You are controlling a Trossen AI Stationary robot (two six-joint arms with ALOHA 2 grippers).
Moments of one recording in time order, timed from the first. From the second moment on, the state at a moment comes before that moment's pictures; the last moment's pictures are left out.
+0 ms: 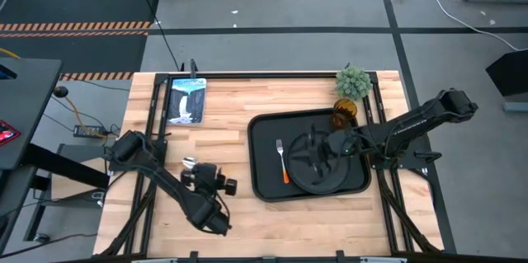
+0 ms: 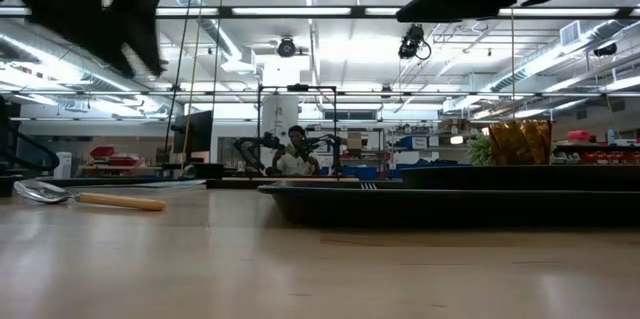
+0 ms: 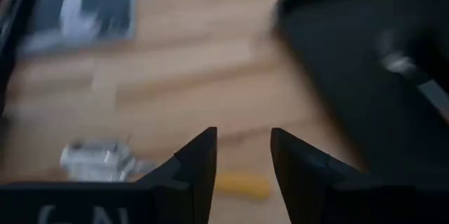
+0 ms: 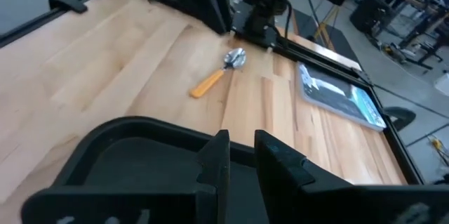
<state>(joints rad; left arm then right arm) -0.69 1.93 1.44 -1.51 -0.77 -2.24 0.26 1.20 0.64 0.18 0.23 -0.31</state>
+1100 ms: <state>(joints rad) -0.27 1.45 0.93 -1.09 -0.34 -1.44 0.26 1.20 0.64 0.19 0.18 -0.34</state>
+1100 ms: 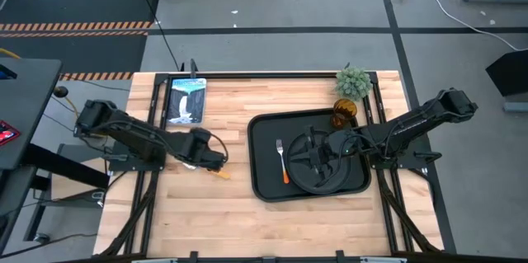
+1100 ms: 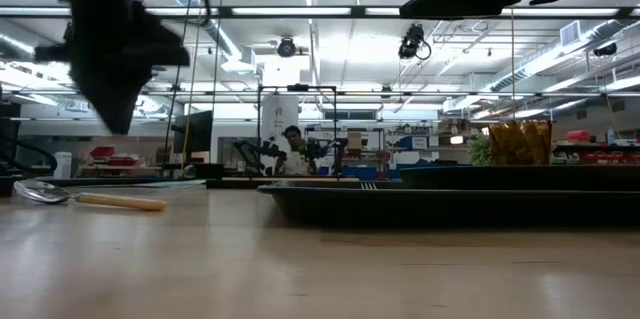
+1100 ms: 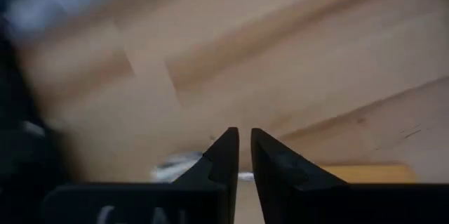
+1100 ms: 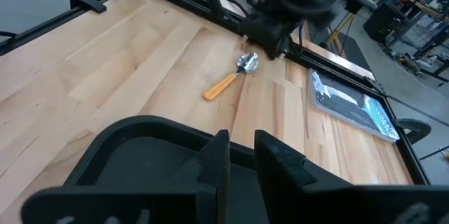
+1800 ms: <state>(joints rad) -0.15 1.43 0.82 -1.05 -0.05 -1.35 0.26 1.20 0.64 0.21 0.13 -0.33</state>
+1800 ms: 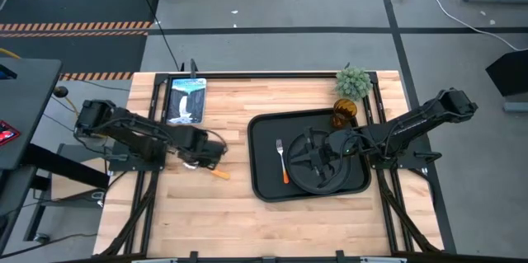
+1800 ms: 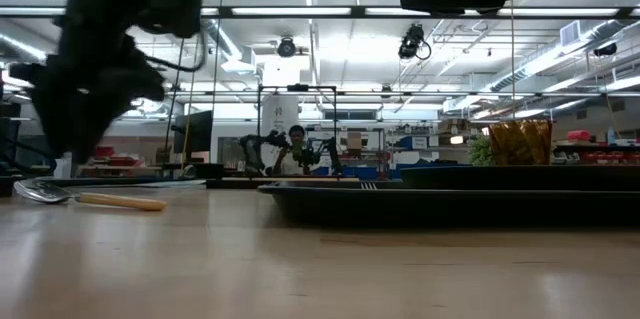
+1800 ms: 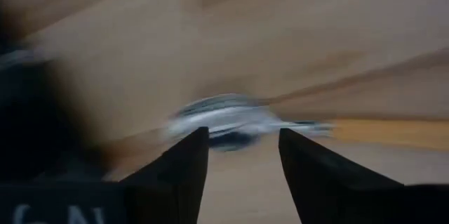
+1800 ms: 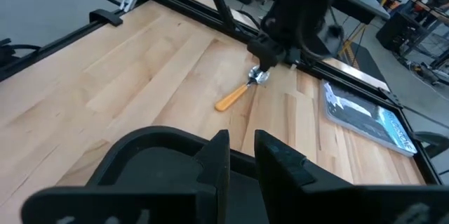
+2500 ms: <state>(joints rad) -0.11 1.69 0.91 -0.72 -0.03 -1.01 0.26 1.20 0.64 0.20 0.13 -0.31</state>
